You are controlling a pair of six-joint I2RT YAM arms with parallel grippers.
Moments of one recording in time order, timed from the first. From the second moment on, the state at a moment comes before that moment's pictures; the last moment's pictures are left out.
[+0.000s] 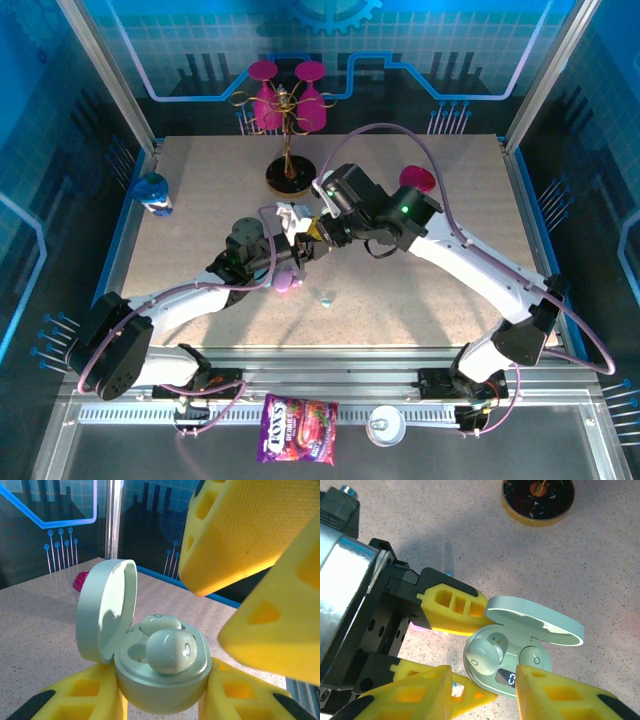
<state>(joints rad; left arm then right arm) -0.57 1.31 0.60 0.65 0.48 -0.14 0.90 1.55 1.71 -1.06 0.18 0.19</state>
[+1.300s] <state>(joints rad) -0.57 1.31 0.60 0.65 0.53 -0.14 0.89 1.59 1.72 -1.06 0.16 0.17</state>
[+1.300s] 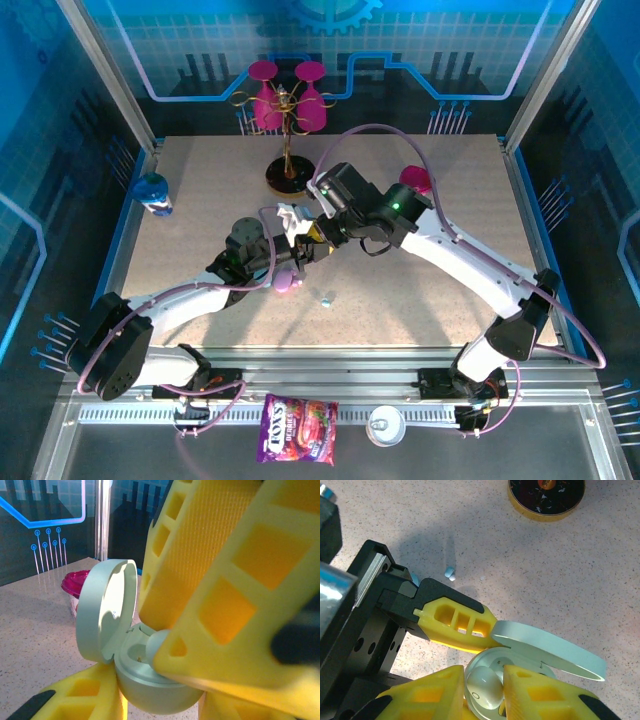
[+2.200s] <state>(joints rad) -0.57 1.30 0.60 0.66 0.52 -0.14 0.84 1.54 1.65 -1.00 0.12 0.26</state>
